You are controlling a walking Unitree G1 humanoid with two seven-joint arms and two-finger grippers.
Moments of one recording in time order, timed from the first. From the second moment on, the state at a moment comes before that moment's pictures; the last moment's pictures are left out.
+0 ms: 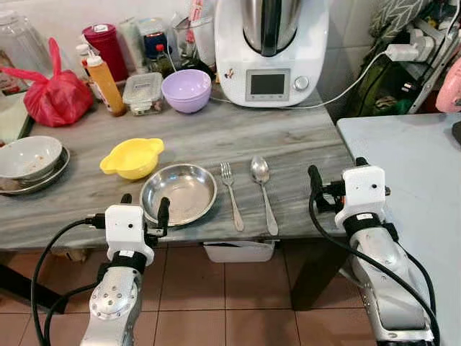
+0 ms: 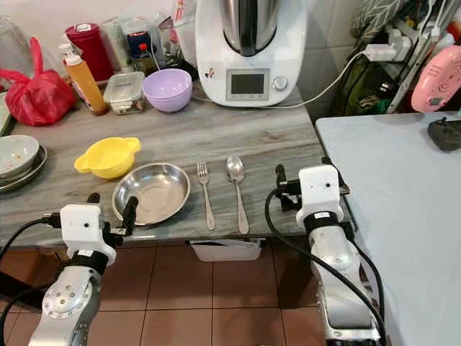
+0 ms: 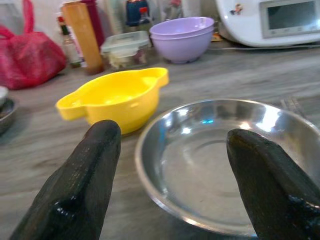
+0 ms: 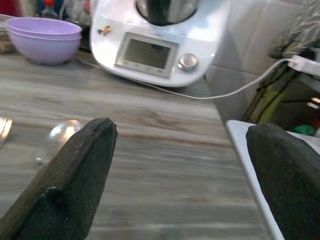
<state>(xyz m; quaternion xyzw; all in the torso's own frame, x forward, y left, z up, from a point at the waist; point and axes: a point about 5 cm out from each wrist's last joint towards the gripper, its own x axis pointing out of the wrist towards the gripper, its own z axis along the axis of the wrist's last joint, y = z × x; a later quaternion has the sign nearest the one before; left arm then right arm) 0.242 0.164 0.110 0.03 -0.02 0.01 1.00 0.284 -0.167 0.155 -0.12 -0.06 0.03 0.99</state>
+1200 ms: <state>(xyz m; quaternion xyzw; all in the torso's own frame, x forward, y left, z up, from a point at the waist) 0.233 0.178 0.098 0.06 0.01 0.02 1.00 0.281 -0.148 0.147 -0.08 -0.05 0.09 0.99</state>
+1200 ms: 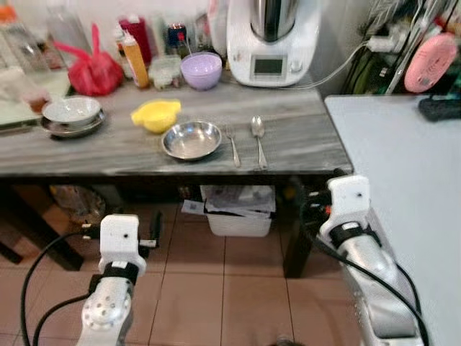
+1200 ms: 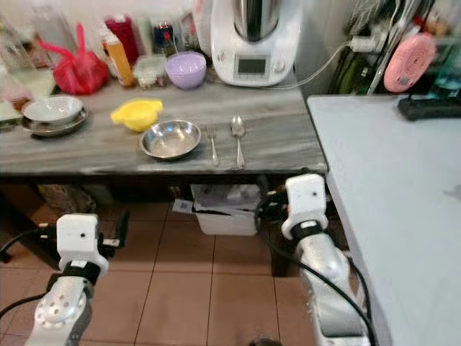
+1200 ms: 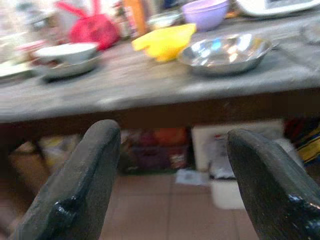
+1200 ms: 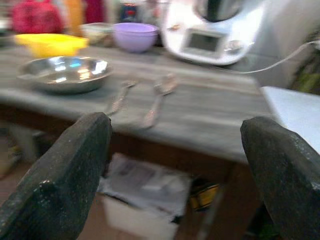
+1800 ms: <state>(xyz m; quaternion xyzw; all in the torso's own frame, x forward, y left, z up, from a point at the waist) 0.233 0.170 0.097 0.02 0.01 -0.02 1.00 0.283 -0.150 0.147 -0.09 -0.05 0.08 0.99</state>
